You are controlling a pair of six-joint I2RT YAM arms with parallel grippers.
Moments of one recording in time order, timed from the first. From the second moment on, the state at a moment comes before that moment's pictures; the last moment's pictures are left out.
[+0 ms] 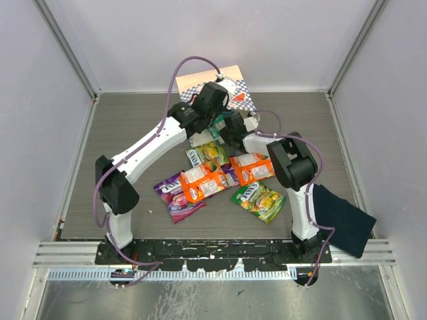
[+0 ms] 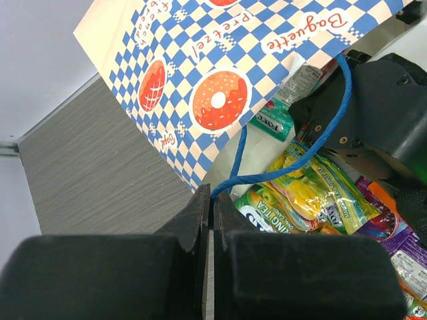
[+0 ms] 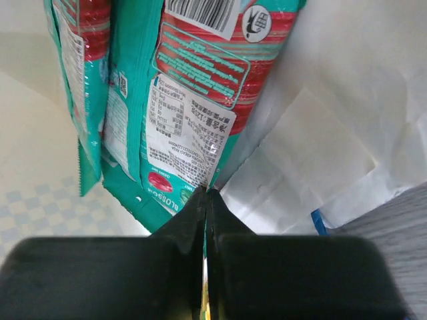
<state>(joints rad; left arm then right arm) -0.77 1.90 1.96 -0.70 -0.50 0.11 0.49 2.15 1.38 0.09 0.27 1.28</state>
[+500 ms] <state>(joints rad) -0.77 1.90 1.93 -0.68 -0.50 0.12 0.52 1.84 1.02 0.24 0.20 1.24</state>
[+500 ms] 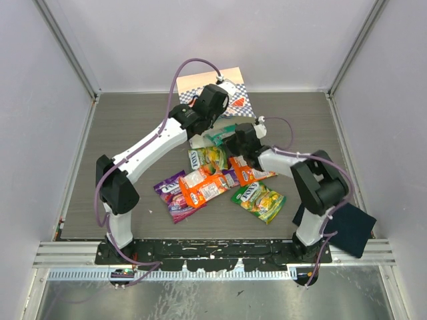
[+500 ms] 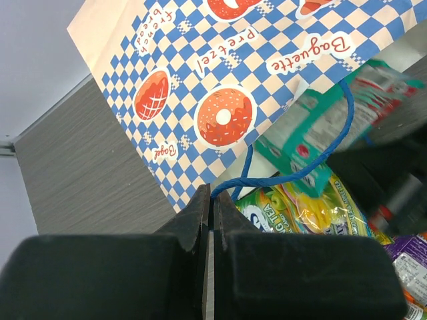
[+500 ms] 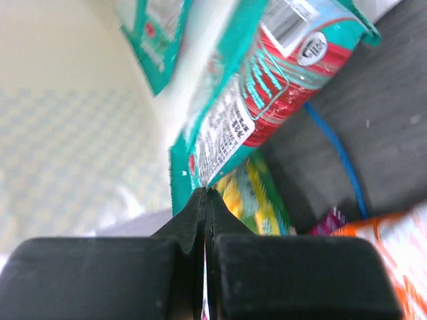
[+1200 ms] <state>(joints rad) -0.77 1.90 1.91 -0.64 -0.50 0.12 0.56 0.95 0.42 0.09 0.04 1.00</state>
